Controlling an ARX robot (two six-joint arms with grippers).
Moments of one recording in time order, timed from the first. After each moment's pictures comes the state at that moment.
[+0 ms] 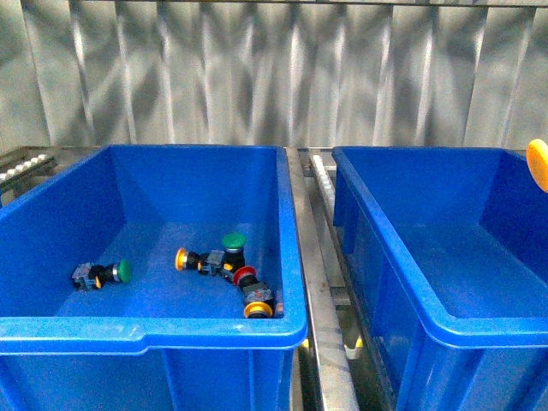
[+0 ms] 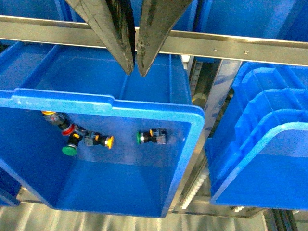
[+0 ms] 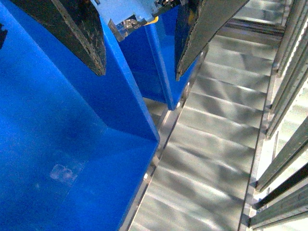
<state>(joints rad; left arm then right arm) -0.01 0.08 0.09 -0.02 0.00 -0.01 0.00 1.13 0.70 0.45 0.15 1.13</state>
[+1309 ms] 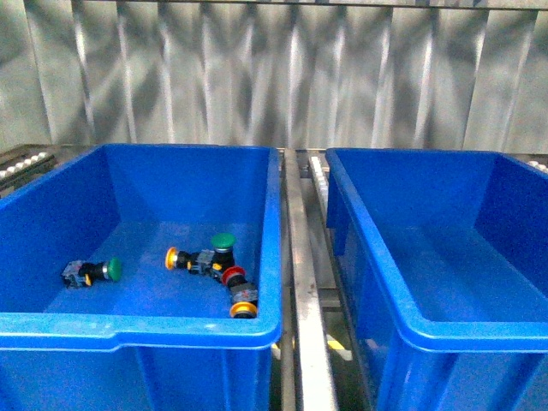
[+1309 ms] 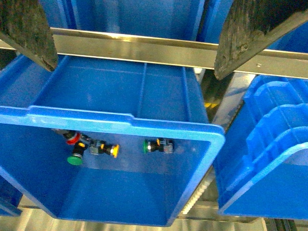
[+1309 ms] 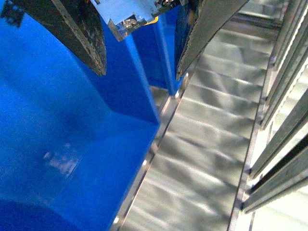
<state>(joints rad) 0.00 0.01 0.02 0.00 0.00 -0.01 -0.09 1.06 0.66 0.45 0.13 1.13</state>
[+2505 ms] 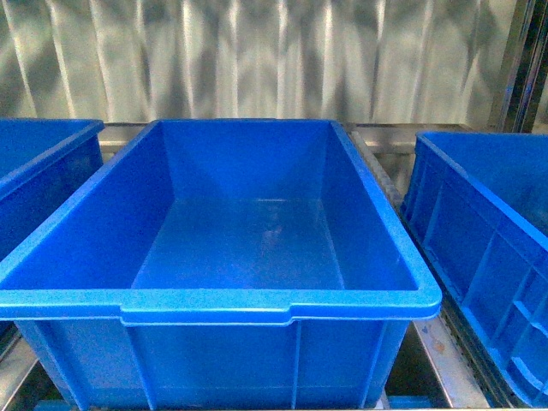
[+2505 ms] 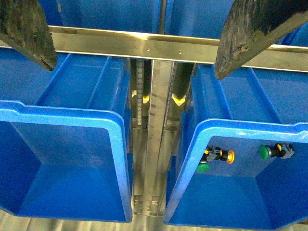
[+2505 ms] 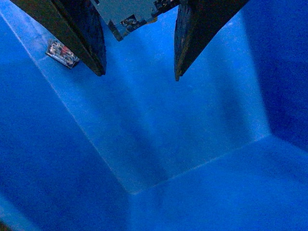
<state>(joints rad) 0.00 0.01 0.02 0.00 0.00 -0.01 -0.43 2.13 1.75 -0.12 0.01 0.14</state>
